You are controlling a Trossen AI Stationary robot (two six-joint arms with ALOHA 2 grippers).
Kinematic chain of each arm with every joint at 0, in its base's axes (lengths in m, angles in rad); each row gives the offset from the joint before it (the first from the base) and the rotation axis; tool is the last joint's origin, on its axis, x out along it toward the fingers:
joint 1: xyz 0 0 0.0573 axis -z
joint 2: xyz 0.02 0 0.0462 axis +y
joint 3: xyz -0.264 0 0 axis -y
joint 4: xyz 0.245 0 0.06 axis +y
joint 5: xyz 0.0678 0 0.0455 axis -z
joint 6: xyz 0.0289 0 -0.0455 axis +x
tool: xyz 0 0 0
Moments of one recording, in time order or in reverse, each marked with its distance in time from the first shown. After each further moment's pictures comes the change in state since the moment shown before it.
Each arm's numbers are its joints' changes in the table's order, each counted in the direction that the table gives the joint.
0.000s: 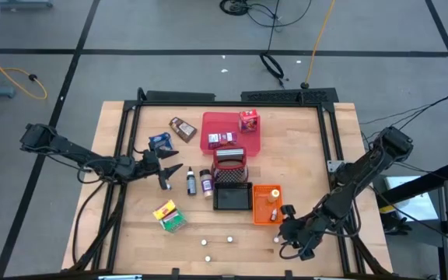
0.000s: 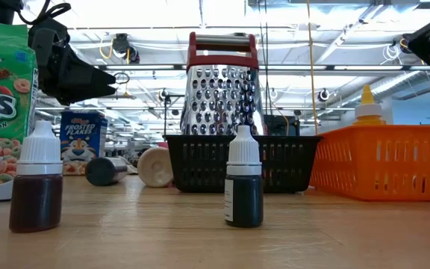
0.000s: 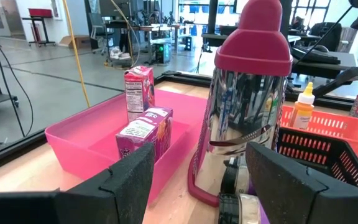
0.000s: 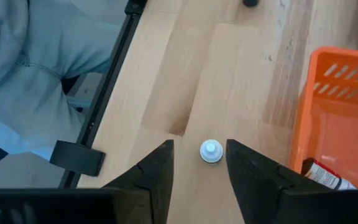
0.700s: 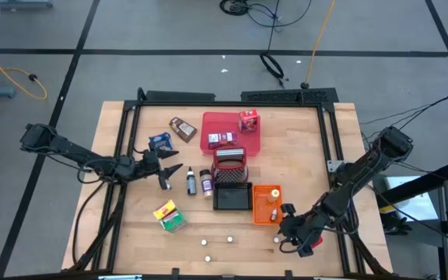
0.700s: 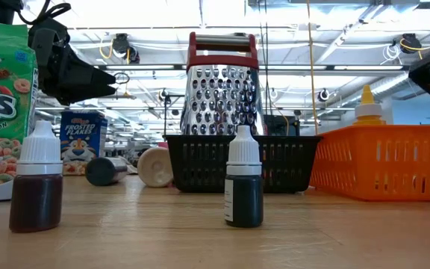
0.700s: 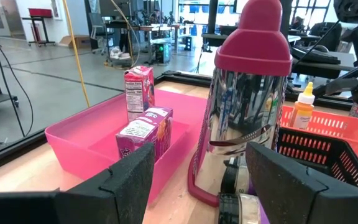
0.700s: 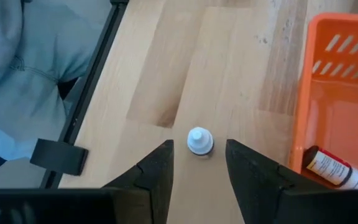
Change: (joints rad) left arm 0.000 0.000 0.000 0.000 0.000 0.000; right arm 0.007 0.000 -0.122 -0.157 0.001 0.021
